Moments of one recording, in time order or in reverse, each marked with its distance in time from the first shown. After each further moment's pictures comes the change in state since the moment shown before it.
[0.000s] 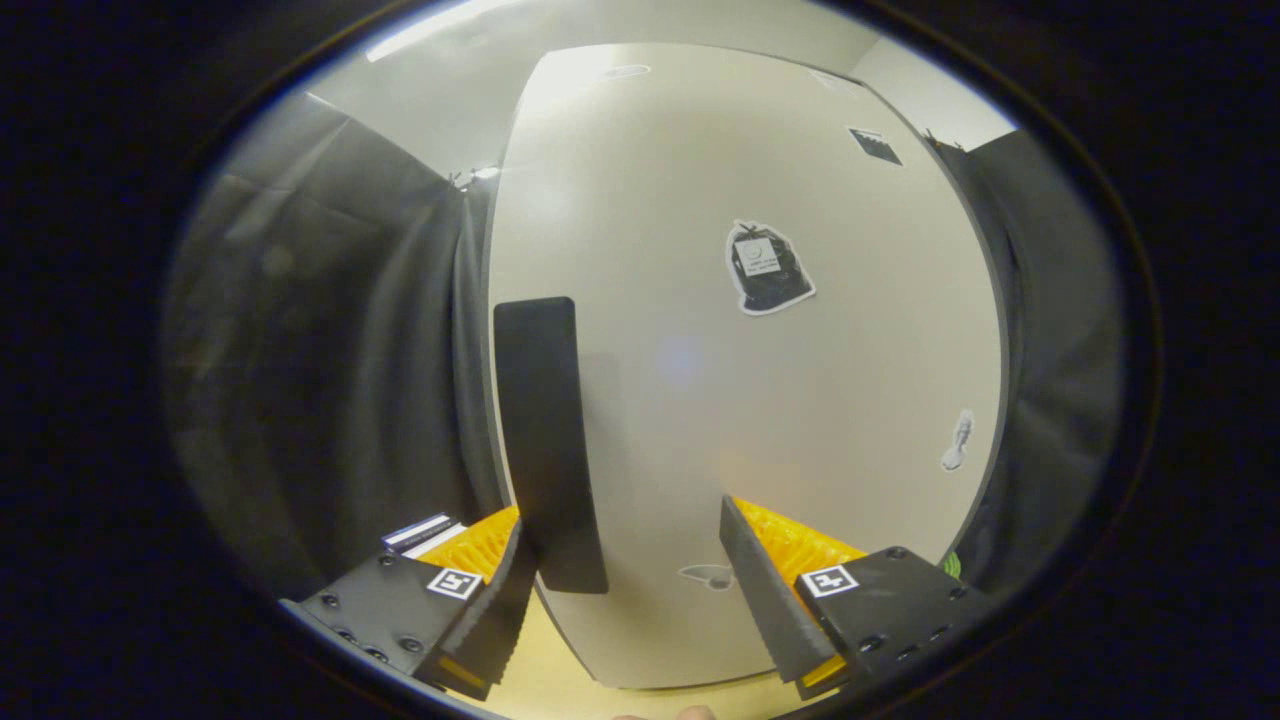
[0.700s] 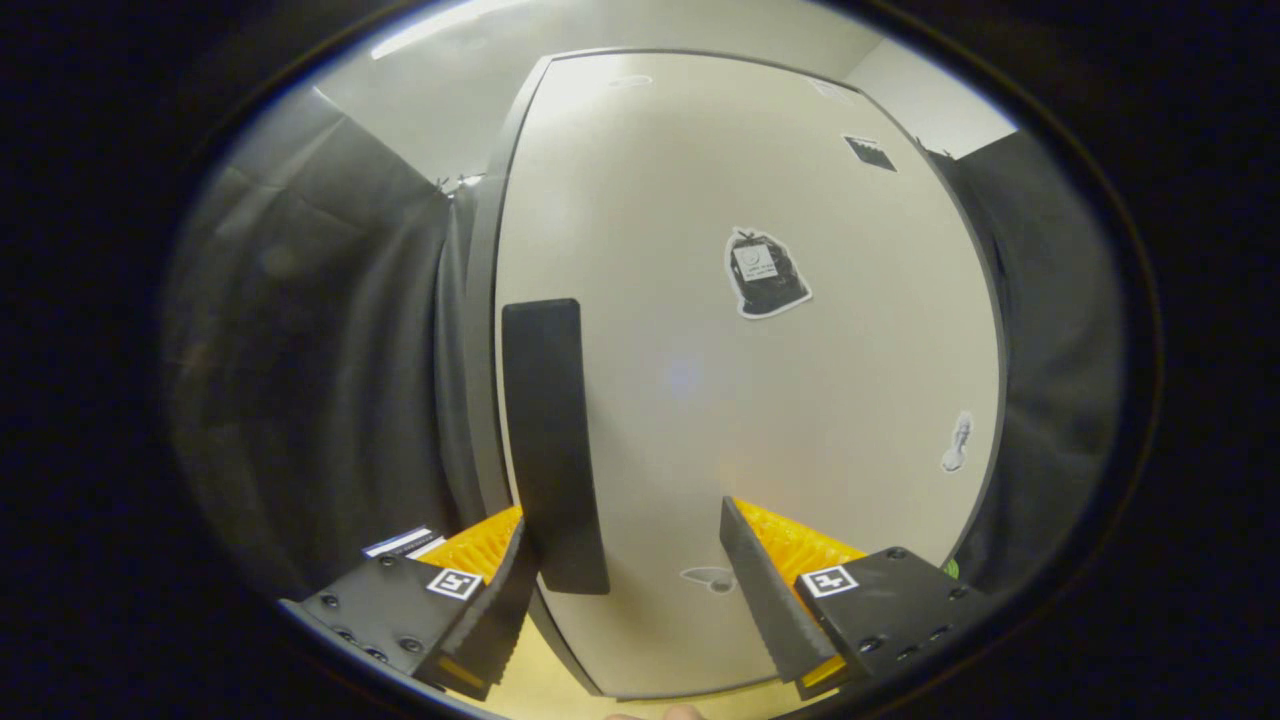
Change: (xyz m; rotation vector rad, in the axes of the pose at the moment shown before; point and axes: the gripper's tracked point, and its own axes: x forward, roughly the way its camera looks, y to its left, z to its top) arm 0.004 0.007 -0.001 0.002 -0.033 -0.042
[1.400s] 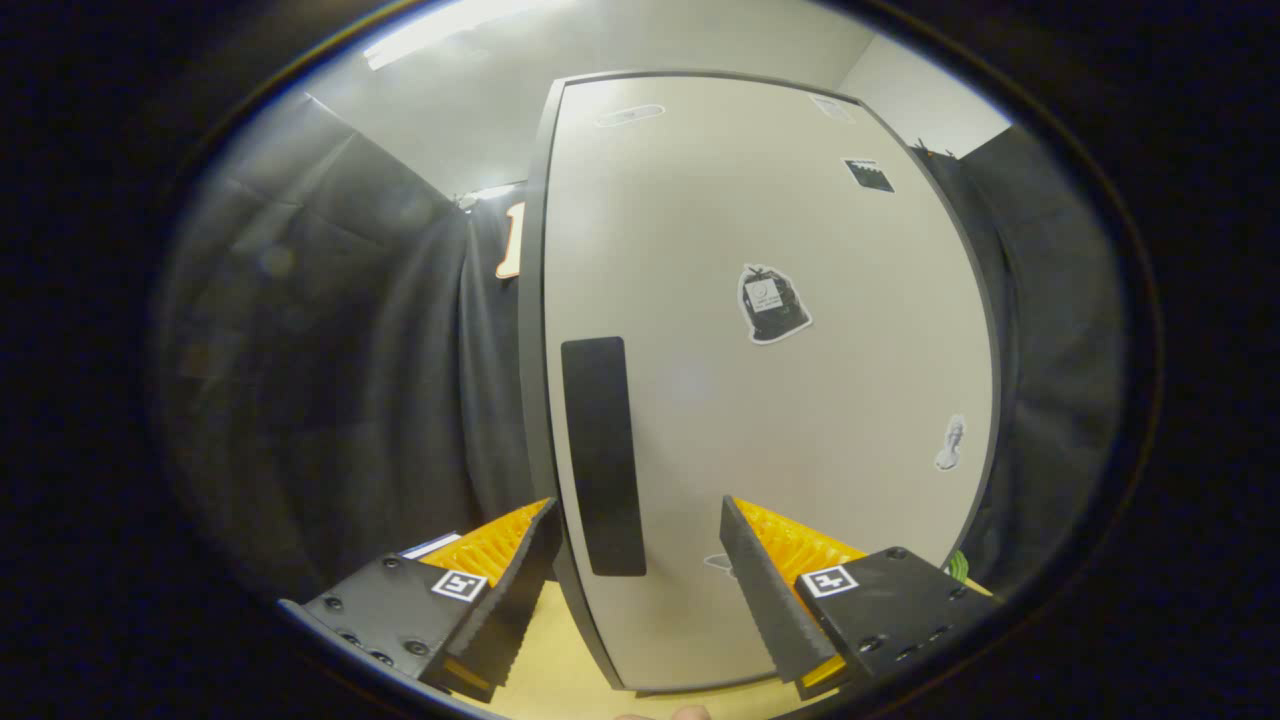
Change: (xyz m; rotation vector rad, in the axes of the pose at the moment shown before) arm -0.035 0.012 0.012 0.018 -0.018 0.057
